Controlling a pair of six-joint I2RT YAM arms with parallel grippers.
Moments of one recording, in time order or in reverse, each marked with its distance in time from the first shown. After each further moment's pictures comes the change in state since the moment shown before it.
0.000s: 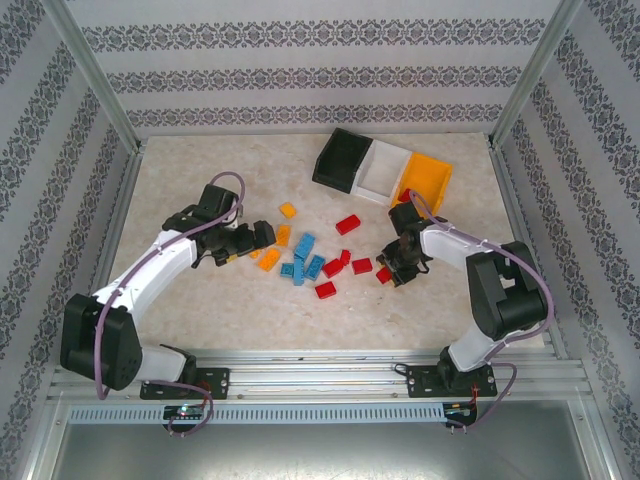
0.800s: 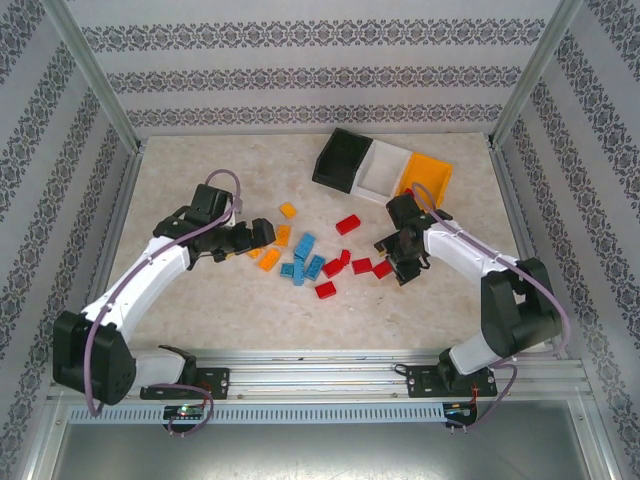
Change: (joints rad) left arm 0.000 -0.146 -0.061 0.006 0.016 0.009; right arm 0.032 -0.063 0.076 -0.105 0.062 0.048
